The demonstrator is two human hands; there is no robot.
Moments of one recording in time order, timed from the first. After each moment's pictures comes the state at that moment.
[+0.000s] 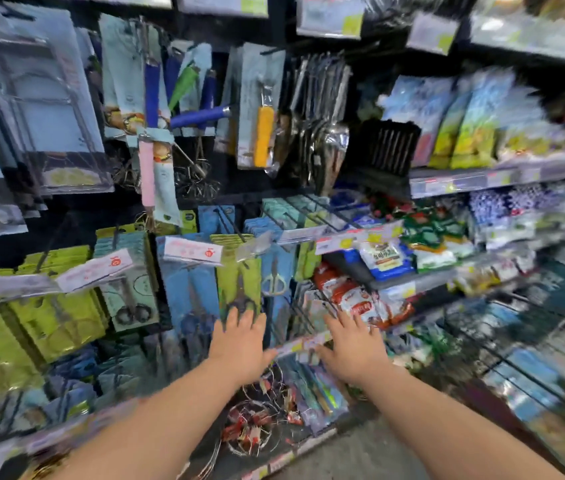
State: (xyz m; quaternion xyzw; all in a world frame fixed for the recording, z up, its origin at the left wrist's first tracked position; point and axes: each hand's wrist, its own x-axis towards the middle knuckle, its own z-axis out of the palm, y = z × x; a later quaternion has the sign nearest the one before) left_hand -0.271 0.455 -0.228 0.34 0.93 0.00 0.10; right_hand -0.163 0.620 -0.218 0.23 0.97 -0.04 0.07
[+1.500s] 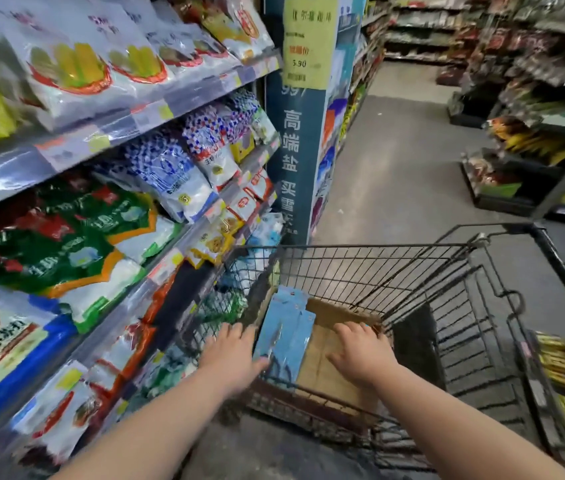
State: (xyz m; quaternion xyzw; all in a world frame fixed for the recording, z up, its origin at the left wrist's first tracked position) left_hand -0.058 1.058 -0.296 0.65 0.73 -0.10 0.17; right_hand 0.157 1.102 -0.285 0.61 0.77 -0.17 0.10
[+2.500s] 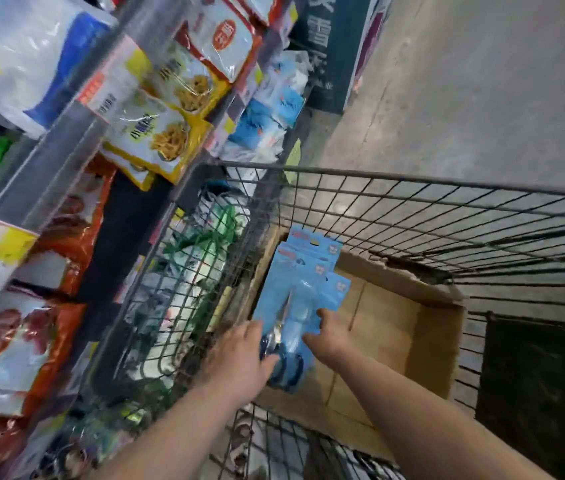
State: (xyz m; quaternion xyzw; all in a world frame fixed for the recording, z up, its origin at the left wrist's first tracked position) left_hand -0.068 1.238 -0.503 0.53 0.74 -0.15 0.39; right_hand 0.075 1.303 -0.557 0.65 0.51 -0.55 0.12
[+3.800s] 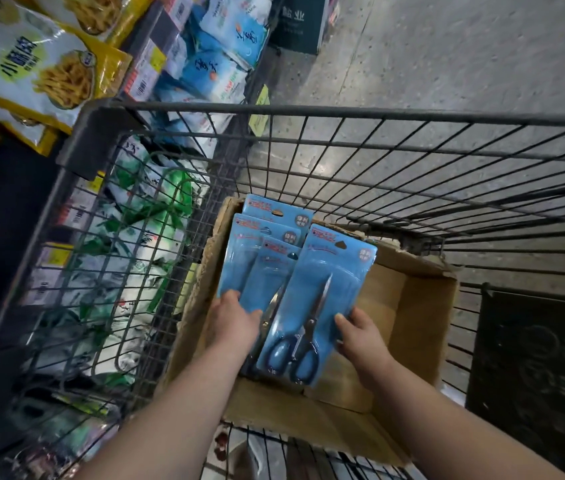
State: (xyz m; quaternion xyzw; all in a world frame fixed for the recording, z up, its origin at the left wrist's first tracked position) left_hand -0.026 1.285 -0.618 0.27 0.87 -0.02 0.42; right_hand 0.161 1.289 -0.623 0.70 0.23 -0.66 -0.12
